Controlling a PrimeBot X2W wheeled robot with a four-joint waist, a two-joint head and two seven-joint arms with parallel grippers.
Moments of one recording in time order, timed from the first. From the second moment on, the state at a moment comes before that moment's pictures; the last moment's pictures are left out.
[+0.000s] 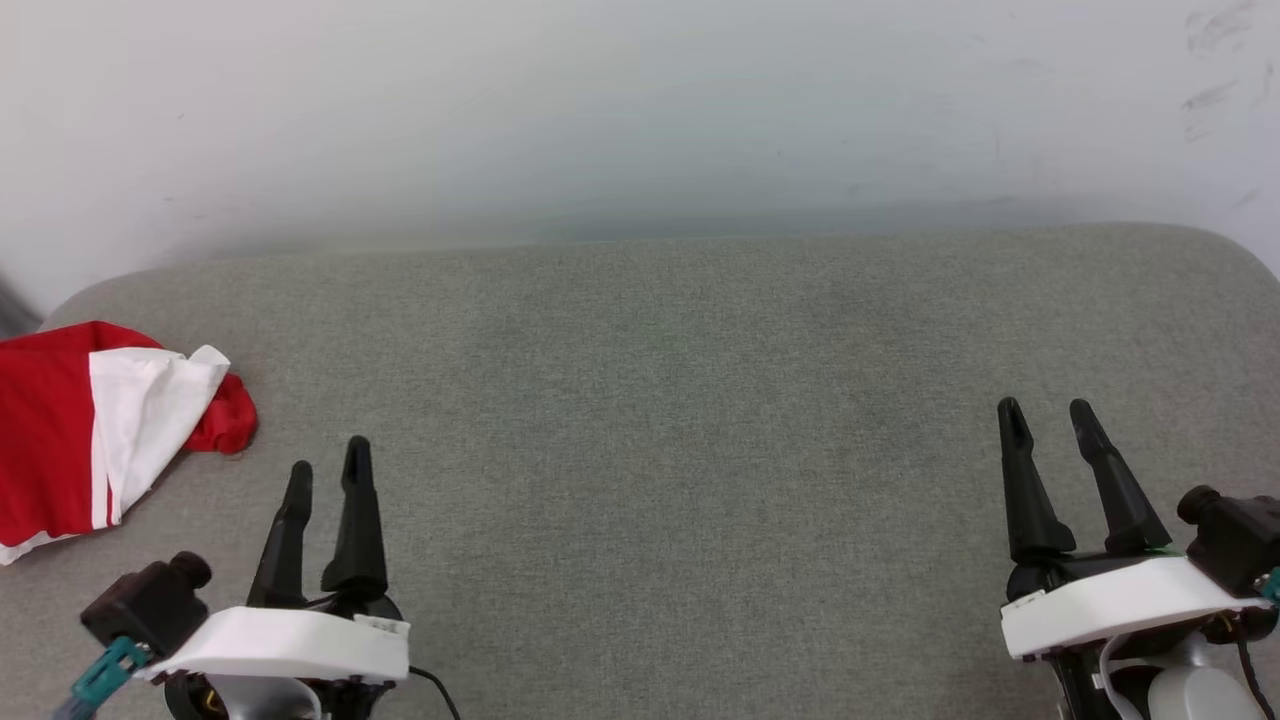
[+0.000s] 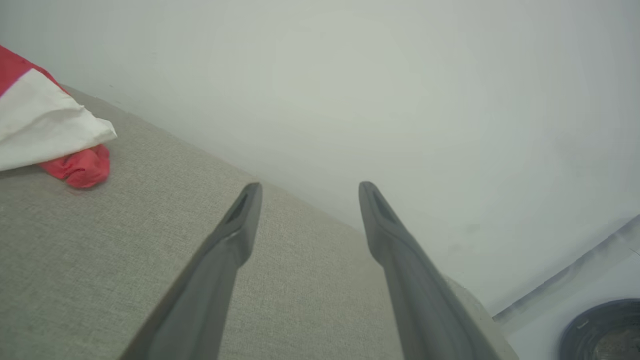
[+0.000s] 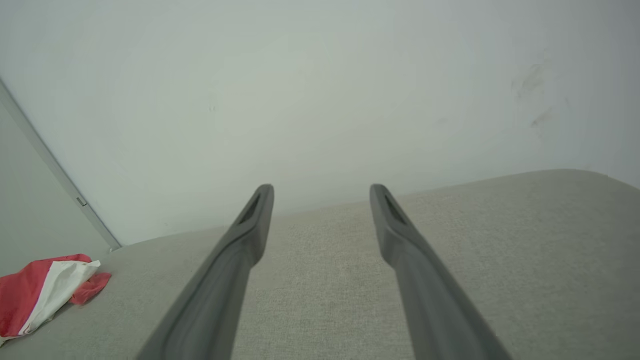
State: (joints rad) left arm 0.02 0.05 0.04 -0.06 -0.69 -0.04 -0.11; right arm -0.06 -0.05 -0.01 0.00 0.38 0.13 -0.11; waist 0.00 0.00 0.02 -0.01
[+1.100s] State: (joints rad) left arm 0.04 0.13 -0.18 -0.04 -0.27 0.12 -0.20; right arm -0.04 -0.05 0.00 0.02 -0.06 0.13 -0.20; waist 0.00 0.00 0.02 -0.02
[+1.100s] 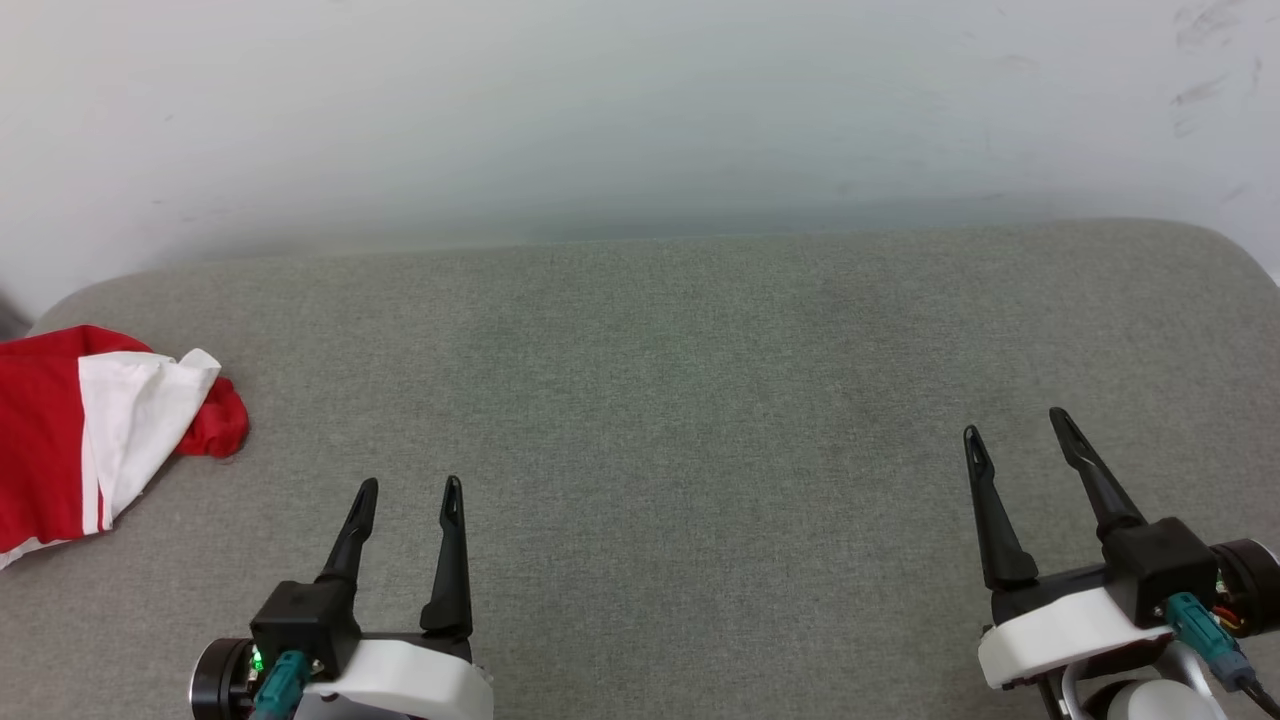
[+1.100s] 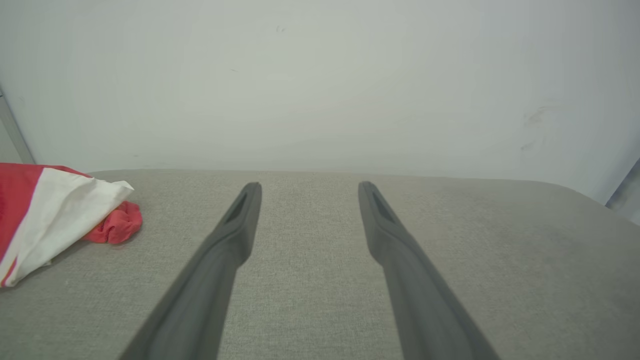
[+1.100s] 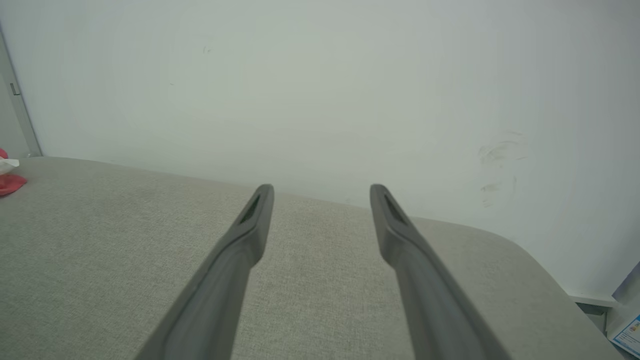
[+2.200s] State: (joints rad) left arm 0.08 0.05 -0.06 0.05 -0.17 -0.05 -0.26; right arm -0.03 -0.05 0.03 0.10 0.09 0.13 -0.26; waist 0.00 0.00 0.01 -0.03
